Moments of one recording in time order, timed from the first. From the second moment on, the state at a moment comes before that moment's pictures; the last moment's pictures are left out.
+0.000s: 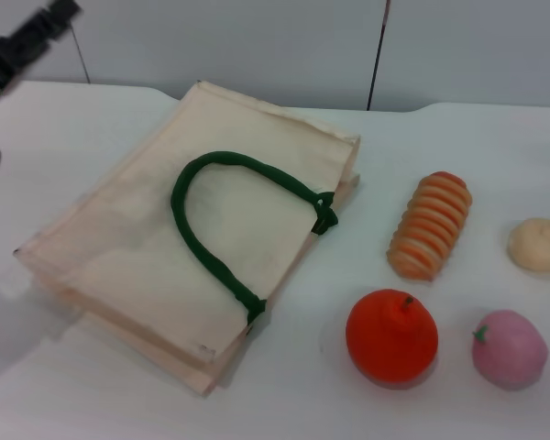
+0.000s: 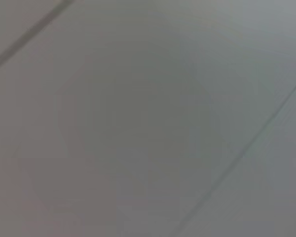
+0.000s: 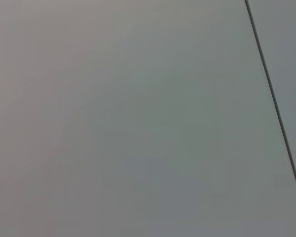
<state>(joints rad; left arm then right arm) -0.62 -2.02 2.86 -0.48 -1.04 1.71 -1.67 0.54 2.03 -0.85 -0.06 2.69 1.16 -2.69</state>
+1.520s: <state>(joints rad) -0.91 -1.96 2.86 -0.82 -0.06 1.80 -2.20 0.55 2.02 -0.85 -0.07 2.69 1.15 -2.69</state>
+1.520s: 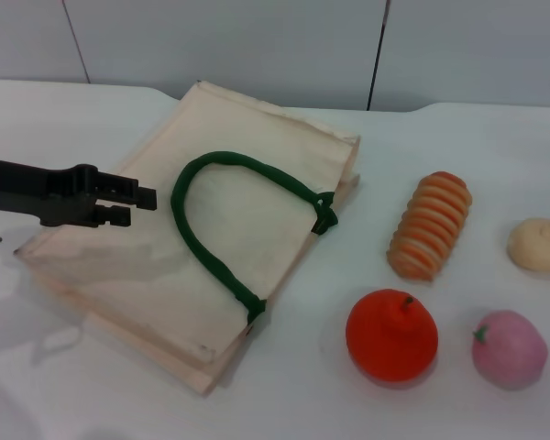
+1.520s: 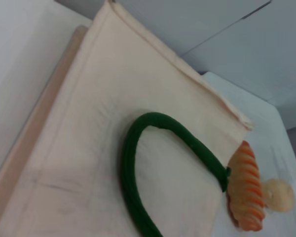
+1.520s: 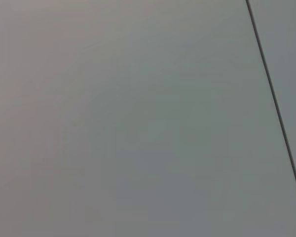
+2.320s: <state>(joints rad) -0.94 -1.93 2.86 -0.59 0.02 1.52 -2.24 0.56 2.02 -0.85 -0.07 2.70 1.15 -2.69</state>
